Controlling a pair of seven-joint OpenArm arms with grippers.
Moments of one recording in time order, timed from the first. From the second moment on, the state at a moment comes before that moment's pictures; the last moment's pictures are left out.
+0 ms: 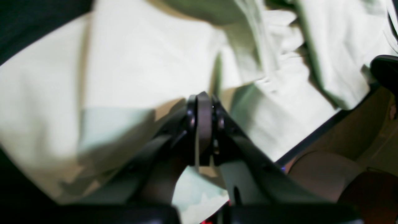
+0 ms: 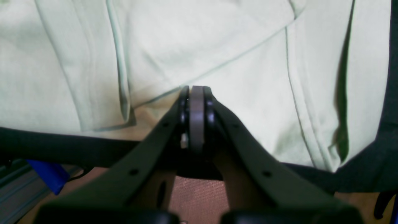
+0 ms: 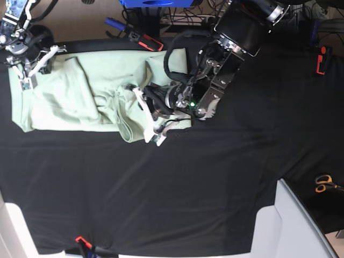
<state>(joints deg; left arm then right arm) -5.2 -5.1 33.3 78.7 -28.1 -0.6 52.7 -20.8 0.9 35.9 85.9 -4.5 40.6 -31.6</state>
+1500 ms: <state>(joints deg) -1.3 -18.0 12.6 98.1 -15.7 0.8 66.1 -20.7 -2.1 30.7 97.9 -5.2 40.2 -43.7</state>
